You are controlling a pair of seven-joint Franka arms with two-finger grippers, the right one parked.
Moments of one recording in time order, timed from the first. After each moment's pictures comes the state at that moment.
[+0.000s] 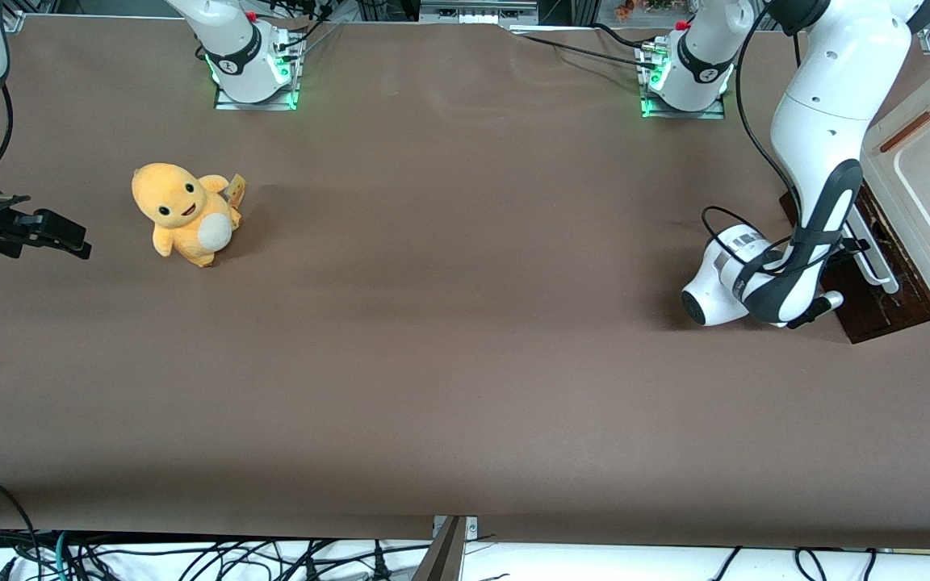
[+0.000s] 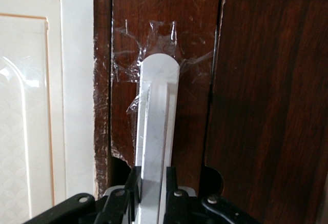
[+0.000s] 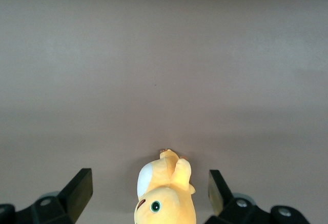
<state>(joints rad) 0.02 0.73 -0.14 -1.85 1.18 1.28 -1.17</state>
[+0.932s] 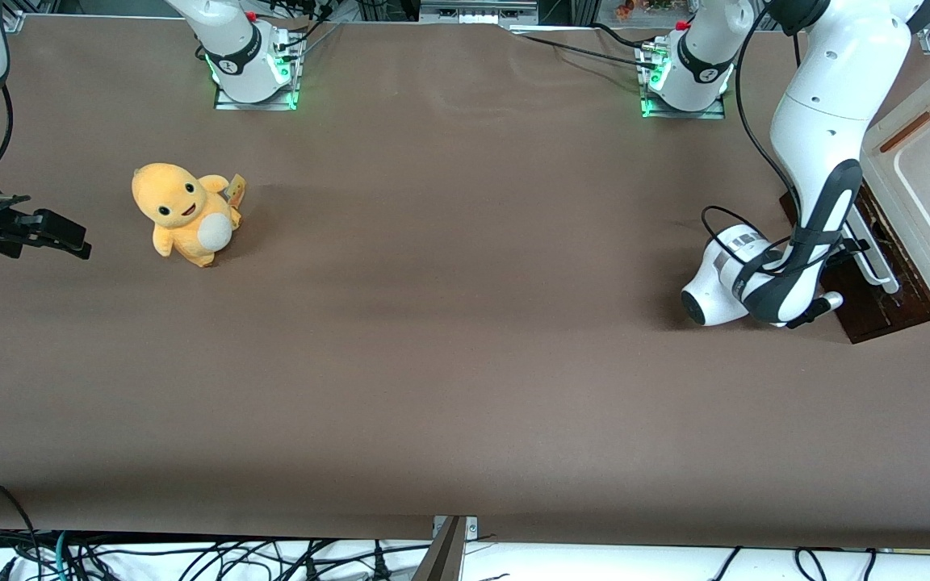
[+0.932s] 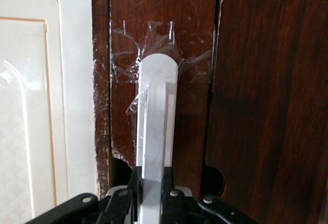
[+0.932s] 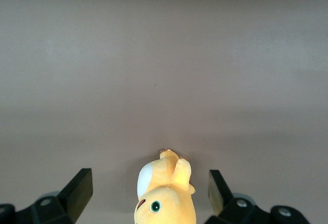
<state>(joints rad) 0.02 0.73 -0.15 -1.85 1.18 1.28 -1.15</state>
